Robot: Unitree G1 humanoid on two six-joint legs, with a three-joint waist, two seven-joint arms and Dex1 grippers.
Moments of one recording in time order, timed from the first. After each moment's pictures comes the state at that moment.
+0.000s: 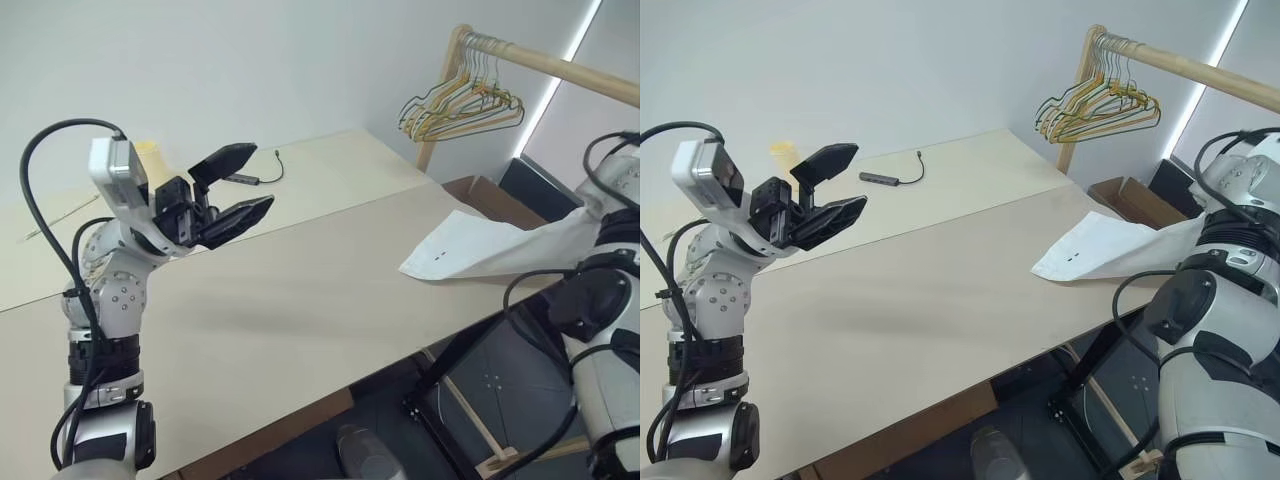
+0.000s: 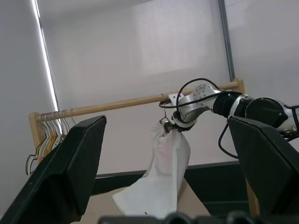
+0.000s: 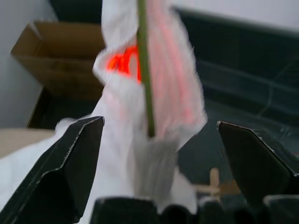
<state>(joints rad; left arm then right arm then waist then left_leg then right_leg) -0.54 0.51 0.25 -0.08 -0.86 0.33 -1.14 -1.25 -0.65 -0.52 0.80 0.08 0.79 -0.74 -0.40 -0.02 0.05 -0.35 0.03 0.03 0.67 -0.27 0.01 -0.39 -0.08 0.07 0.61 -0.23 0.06</state>
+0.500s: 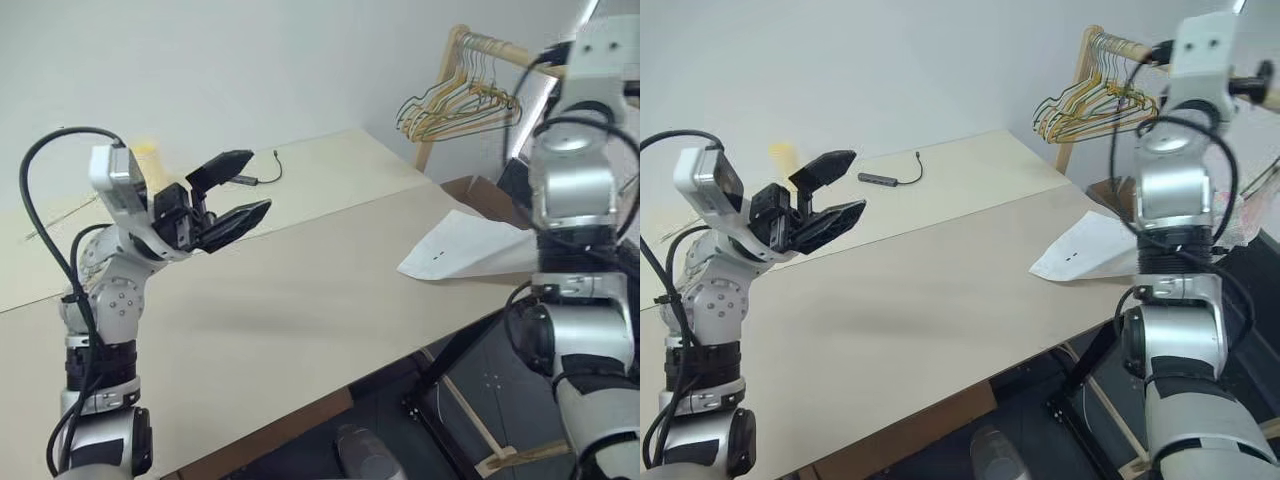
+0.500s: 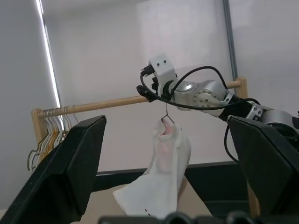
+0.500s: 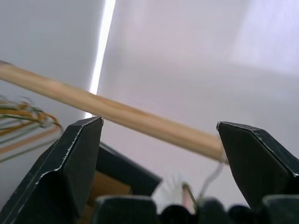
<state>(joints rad) -0.48 0.54 0.26 -0.10 -0.86 0.34 -1.11 -1.08 -0.54 -0.02 0.35 -0.15 0.58 -0.36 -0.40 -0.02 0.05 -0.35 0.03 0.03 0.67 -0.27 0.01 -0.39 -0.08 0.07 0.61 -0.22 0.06</state>
